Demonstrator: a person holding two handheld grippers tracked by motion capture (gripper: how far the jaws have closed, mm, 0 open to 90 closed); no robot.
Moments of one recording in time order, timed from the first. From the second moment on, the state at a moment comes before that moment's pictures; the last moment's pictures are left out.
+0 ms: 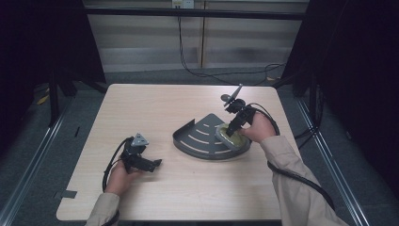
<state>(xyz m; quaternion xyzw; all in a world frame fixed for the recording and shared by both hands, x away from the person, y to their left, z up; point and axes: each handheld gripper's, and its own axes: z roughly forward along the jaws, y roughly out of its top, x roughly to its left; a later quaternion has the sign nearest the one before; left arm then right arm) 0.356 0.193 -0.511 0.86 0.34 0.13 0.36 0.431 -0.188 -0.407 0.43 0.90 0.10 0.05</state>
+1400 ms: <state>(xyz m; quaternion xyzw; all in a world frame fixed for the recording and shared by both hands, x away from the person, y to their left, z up) 0.356 0.193 -0.512 0.86 0.34 0.13 0.36 0.386 -0.210 -0.383 0.40 0.91 0.13 0.04</state>
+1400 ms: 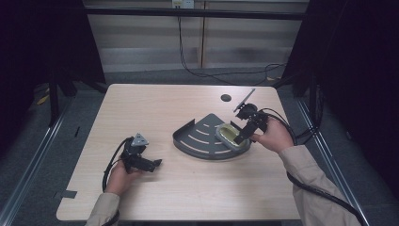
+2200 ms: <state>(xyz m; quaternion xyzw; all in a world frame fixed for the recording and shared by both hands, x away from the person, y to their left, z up) 0.356 0.194 -0.511 0.86 0.33 0.13 0.35 0.355 -0.217 -0.401 0.37 0.92 0.12 0.04</state>
